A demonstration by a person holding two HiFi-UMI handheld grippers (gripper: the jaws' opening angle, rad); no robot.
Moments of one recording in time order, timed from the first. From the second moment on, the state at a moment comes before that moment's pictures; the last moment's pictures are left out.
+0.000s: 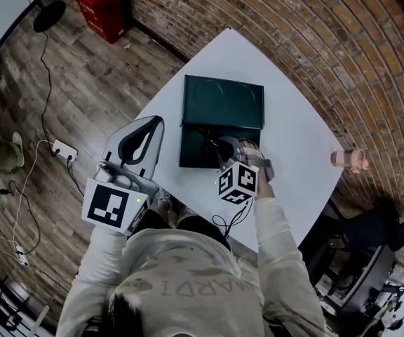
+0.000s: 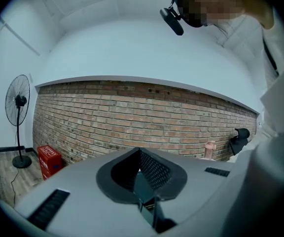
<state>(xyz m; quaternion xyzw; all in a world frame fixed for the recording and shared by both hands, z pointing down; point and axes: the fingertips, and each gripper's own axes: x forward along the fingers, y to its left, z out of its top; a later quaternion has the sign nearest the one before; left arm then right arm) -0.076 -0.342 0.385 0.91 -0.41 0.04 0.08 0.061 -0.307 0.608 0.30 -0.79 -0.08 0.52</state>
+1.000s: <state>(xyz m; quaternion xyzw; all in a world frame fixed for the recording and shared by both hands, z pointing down) -0.072 -0.326 0.378 0.91 -0.40 0.04 0.07 0.060 -0.270 0.604 0.28 -0.81 0.08 0.51</state>
